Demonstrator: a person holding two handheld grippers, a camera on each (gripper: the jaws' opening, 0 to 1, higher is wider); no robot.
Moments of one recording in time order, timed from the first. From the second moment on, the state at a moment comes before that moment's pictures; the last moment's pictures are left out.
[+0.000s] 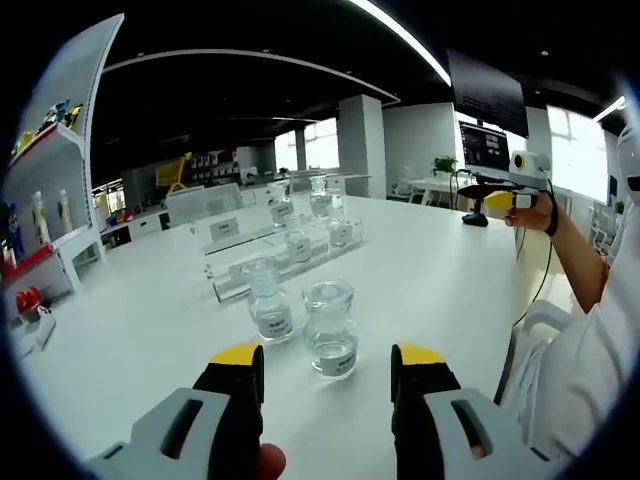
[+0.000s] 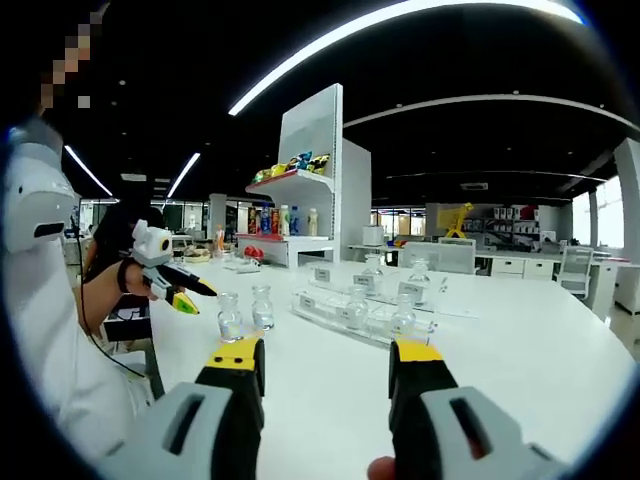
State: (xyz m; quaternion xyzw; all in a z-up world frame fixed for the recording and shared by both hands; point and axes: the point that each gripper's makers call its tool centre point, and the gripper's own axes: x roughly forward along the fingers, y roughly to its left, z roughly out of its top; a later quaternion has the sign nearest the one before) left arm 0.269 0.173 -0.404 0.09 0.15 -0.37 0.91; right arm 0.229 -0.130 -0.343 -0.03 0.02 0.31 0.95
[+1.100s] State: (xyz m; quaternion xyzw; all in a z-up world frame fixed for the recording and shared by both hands) left arm 0.277 0.164 -0.392 0.08 0.11 -0.38 0.91; right arm 0.219 -0.136 -0.360 -0.06 0.04 0.31 0.95
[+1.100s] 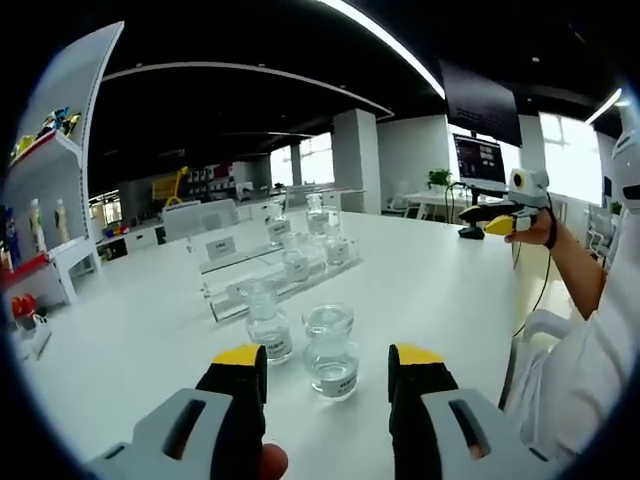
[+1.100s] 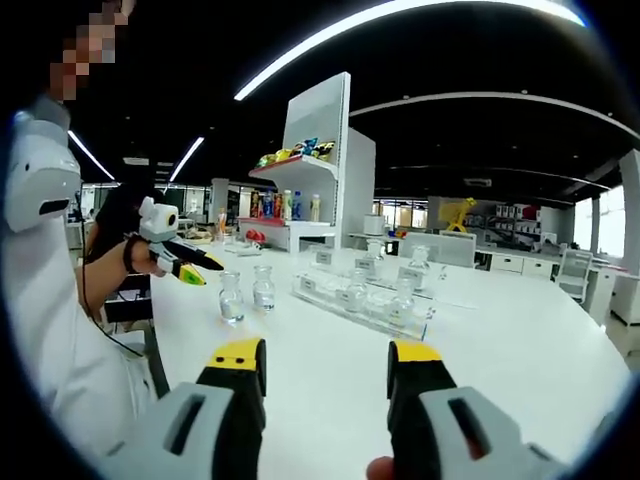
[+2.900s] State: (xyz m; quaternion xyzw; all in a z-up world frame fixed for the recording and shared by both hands) left arm 0.311 0.134 -0.408 0.01 0.05 -0.41 0.91; right arm 0.214 -0.129 -0.383 -0.05 0.05 0.32 0.94
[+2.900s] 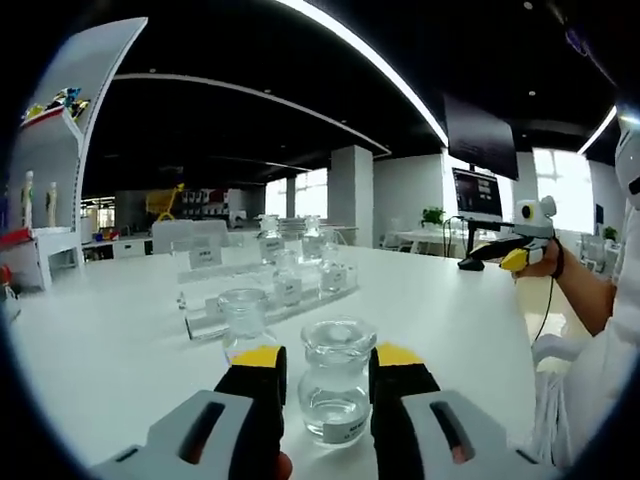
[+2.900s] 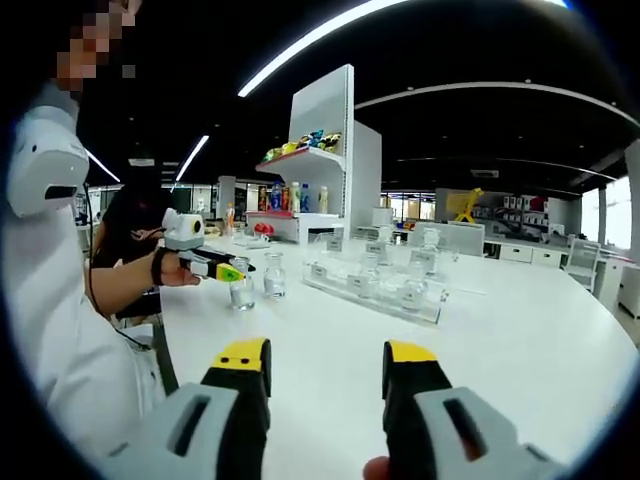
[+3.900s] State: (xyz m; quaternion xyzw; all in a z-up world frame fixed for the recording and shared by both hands) left arm 0.313 0.130 -0.409 0.02 0.04 -0.39 0.92; right arm 0.214 -0.138 -0.387 -0.05 0.05 0.31 0.95
